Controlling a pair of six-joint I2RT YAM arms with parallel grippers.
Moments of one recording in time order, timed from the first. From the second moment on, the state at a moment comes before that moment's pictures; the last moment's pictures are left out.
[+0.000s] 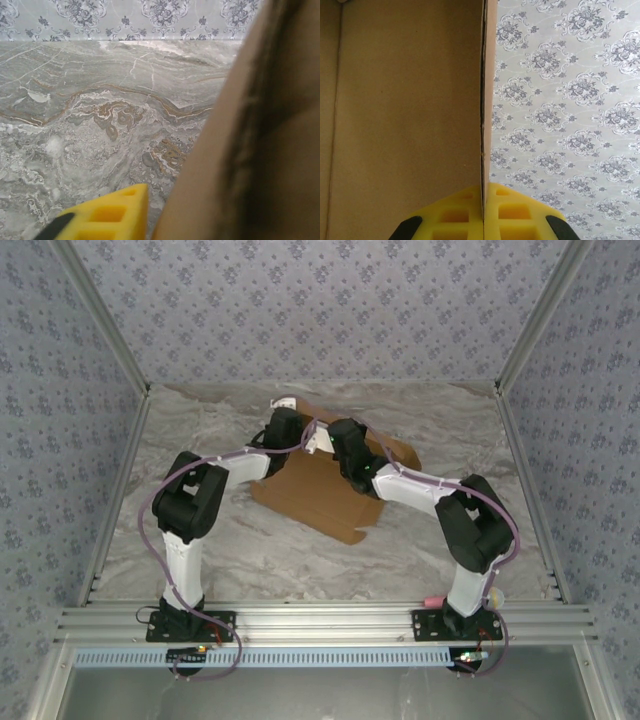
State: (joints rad) left arm -0.51 2.04 1.28 0.24 -0.31 -0.28; right arm 0.68 1.78 1.16 0.19 0.61 -1.13
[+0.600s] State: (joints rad) left arm -0.40 1.97 1.15 0.34 0.03 -0.14; right arm 0.67 1.78 1.17 0.15 0.61 -1.12
